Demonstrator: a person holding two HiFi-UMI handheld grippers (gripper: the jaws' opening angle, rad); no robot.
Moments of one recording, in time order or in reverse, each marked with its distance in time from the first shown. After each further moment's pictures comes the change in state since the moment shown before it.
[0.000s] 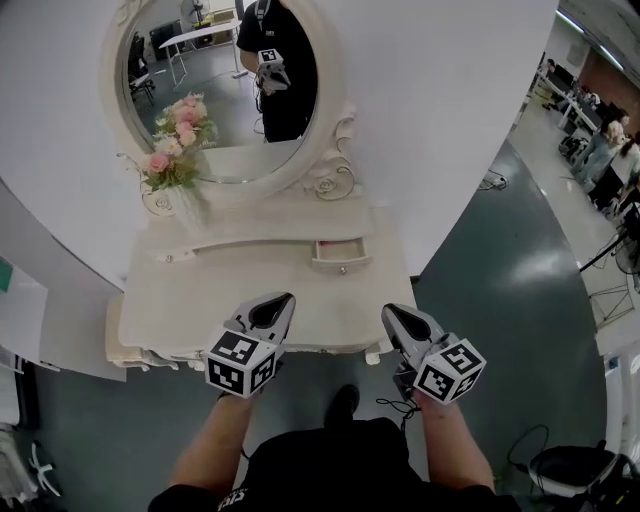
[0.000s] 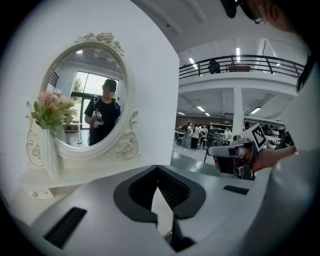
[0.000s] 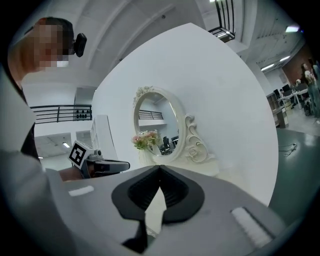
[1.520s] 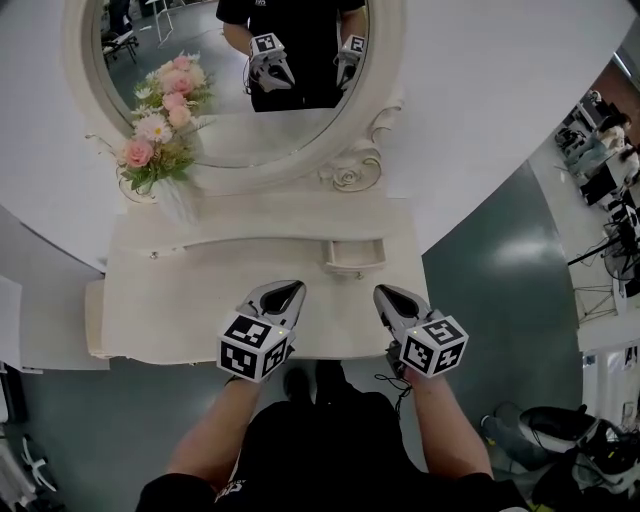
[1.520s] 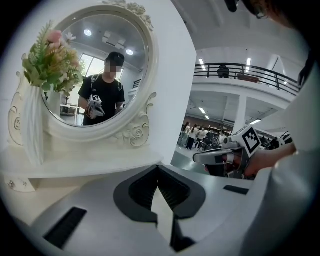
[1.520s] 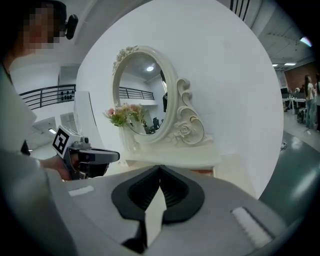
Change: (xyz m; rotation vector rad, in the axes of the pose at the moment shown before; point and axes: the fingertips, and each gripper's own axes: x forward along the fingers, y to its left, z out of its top) left arm 0.081 0.096 -0.040 -0.120 0.068 -0.081; right arm 0.139 -0.066 -0.062 -0.013 0.242 -0.139
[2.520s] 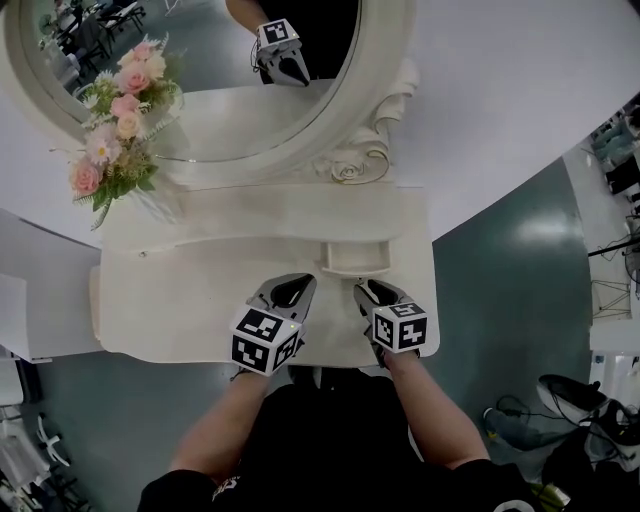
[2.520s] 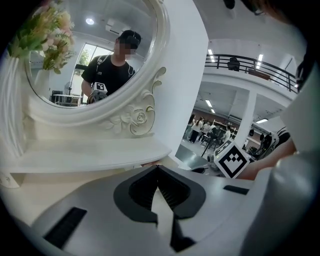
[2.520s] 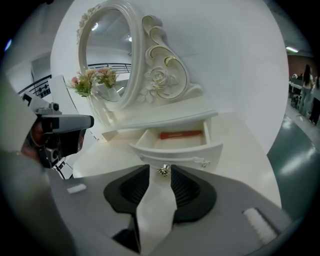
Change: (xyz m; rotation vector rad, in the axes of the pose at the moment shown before) left arm 0.086 0.016 -0.017 -0.050 0.119 0.030; right arm 0.093 -0.087 -0.108 0.110 0.342 -0.093
